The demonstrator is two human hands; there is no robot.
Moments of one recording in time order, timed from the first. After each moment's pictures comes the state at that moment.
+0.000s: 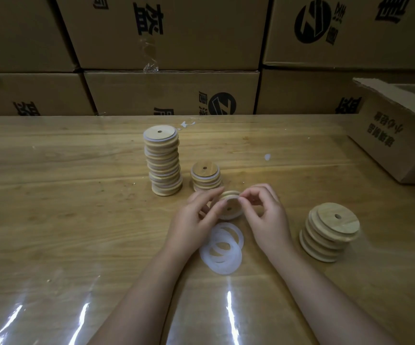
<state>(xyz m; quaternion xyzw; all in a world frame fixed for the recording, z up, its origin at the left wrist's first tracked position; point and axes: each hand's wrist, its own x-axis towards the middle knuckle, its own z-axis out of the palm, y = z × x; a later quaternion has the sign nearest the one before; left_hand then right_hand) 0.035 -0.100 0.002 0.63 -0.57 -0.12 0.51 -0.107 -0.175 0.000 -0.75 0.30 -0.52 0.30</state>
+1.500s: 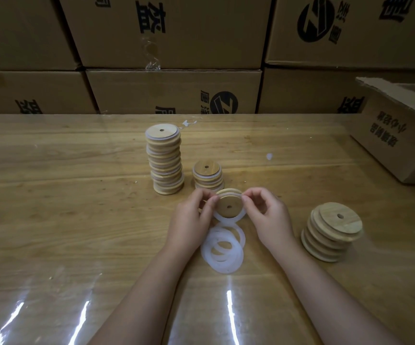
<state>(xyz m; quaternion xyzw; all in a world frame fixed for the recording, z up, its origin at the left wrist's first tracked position) 0.039 -0.101 -0.001 0.67 -0.53 -0.10 0.51 -0.108 -0.177 -0.001 -0.71 0.34 -0.47 0.40</state>
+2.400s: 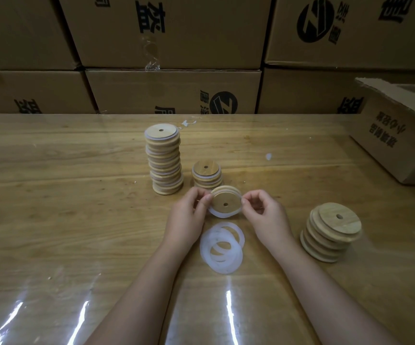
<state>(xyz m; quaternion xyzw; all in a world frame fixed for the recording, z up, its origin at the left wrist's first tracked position) 0.047 -0.107 -0.005 0.68 -0.49 -0.15 0.53 -0.107 -0.181 -0.004 -0.70 0.39 -0.42 0.42</state>
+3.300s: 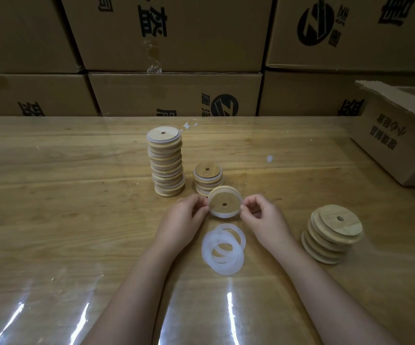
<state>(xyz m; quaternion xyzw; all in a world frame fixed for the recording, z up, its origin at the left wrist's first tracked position) 0.059 -0.097 0.011 0.75 -0.54 -0.15 0.36 -0.108 -0.182 -0.004 -0.73 0.42 -0.35 0.40</state>
